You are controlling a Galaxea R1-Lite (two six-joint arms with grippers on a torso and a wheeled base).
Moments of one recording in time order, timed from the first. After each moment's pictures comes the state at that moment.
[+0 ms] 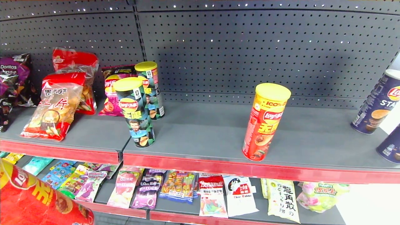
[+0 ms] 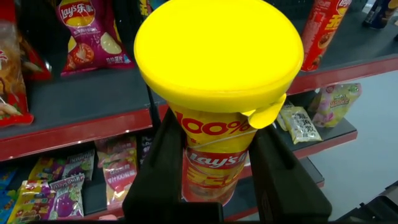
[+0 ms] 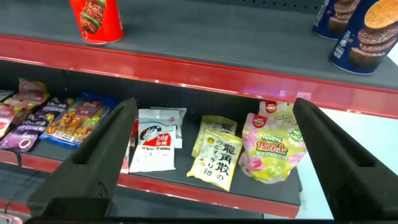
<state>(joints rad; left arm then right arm) -0.11 0.46 -0.53 0.13 -0.32 0.01 0.00 0.00 -0.03 0.02 0.06 -0.08</state>
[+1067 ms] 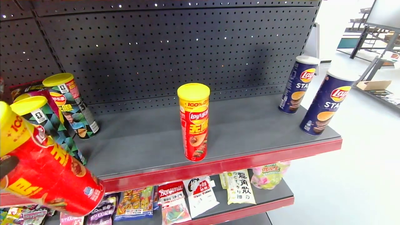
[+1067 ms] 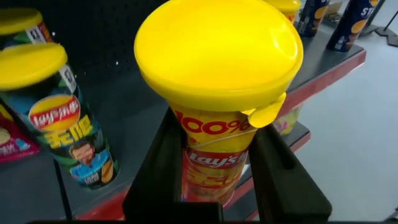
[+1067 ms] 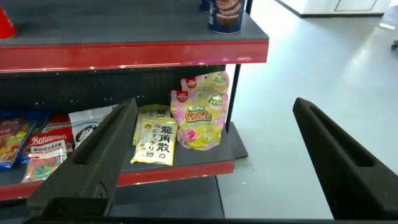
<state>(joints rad) -0.12 0.66 -0.56 -0.06 -0.32 0.02 0.00 0.00 -0.02 0.00 0.03 -0.04</state>
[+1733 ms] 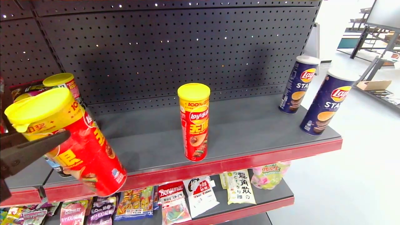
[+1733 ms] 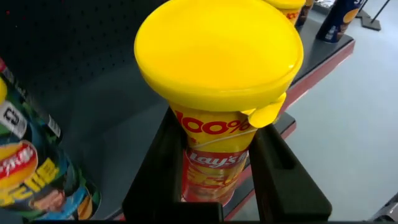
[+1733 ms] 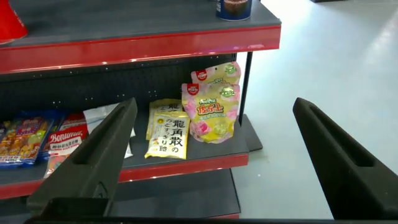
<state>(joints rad) -0.12 0.92 -0.59 -0.22 -0.41 0.02 0.00 0.00 0.00 0.00 0.05 0.01</state>
